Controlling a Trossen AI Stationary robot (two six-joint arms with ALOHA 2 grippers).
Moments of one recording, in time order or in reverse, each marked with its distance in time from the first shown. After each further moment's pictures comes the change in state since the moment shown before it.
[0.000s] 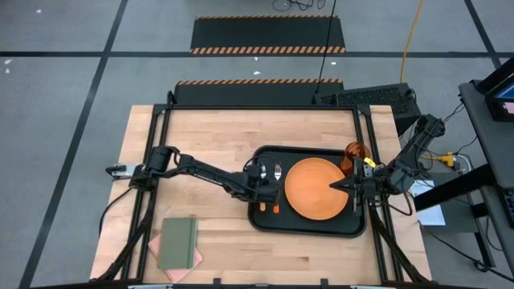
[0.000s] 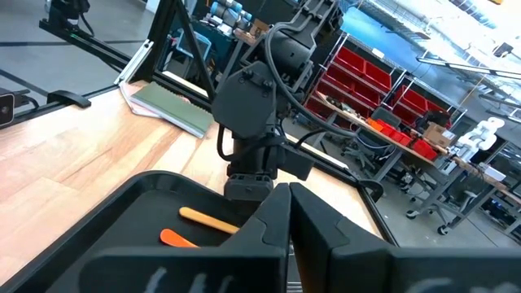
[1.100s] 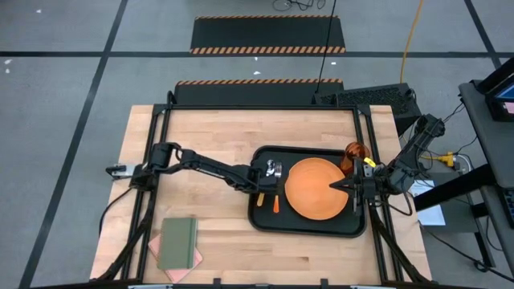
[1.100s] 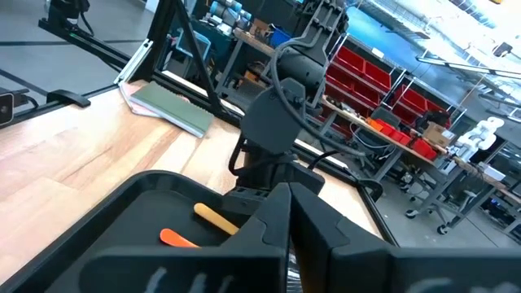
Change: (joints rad) left arm 0.068 0.004 -0.035 0.136 0.091 0.293; right arm 0.000 0.000 0.000 -0.002 0.001 0.001
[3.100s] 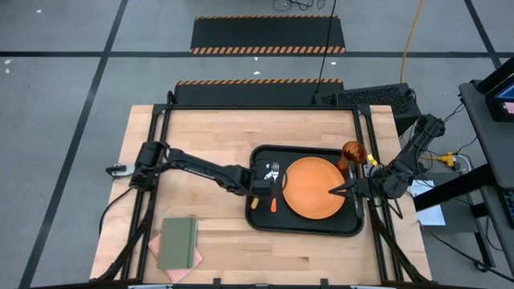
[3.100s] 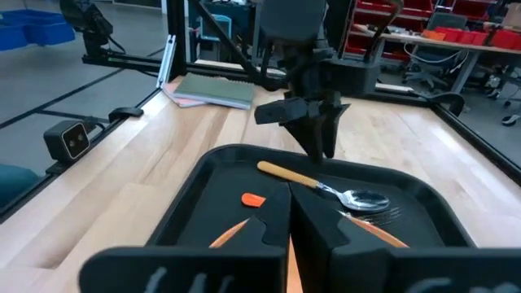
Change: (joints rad) left arm -0.042 -0.112 -0.021 -0.117 -0.020 0.330; right arm 0.000 0.005 -0.001 -0.202 -0.083 0.526
